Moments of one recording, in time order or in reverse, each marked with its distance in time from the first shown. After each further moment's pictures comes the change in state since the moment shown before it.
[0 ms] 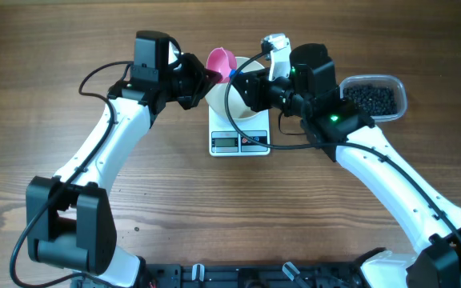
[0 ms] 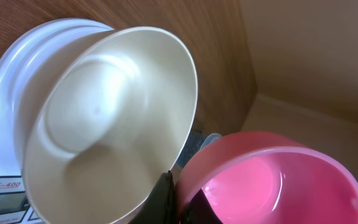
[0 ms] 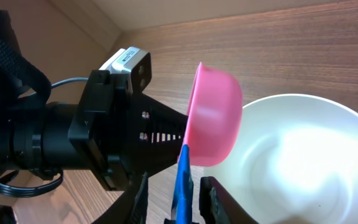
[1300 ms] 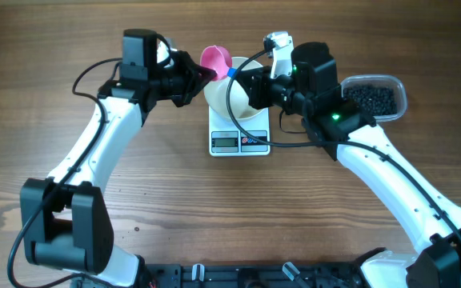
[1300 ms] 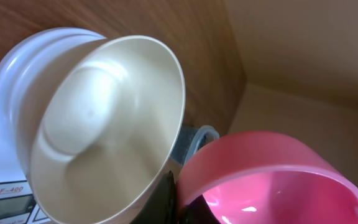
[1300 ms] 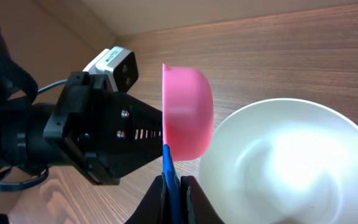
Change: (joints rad) left arm 0.066 -0.004 0.000 0.019 0.098 0.072; right arm -0.016 0.000 0.010 -0.012 0.012 0.002
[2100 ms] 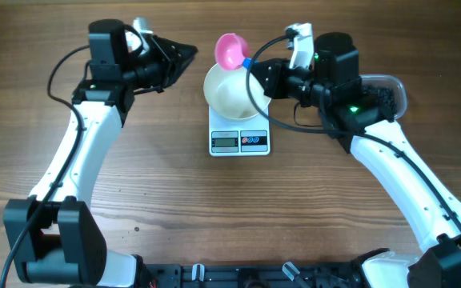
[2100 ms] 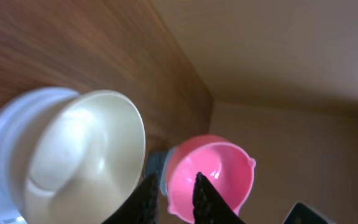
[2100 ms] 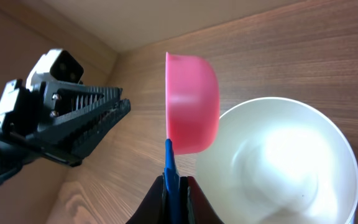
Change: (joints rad) left arm 0.095 -0.070 0.000 0.108 0.036 0.021; right arm -0.092 -0.010 0.019 -0.027 -0.087 0.115
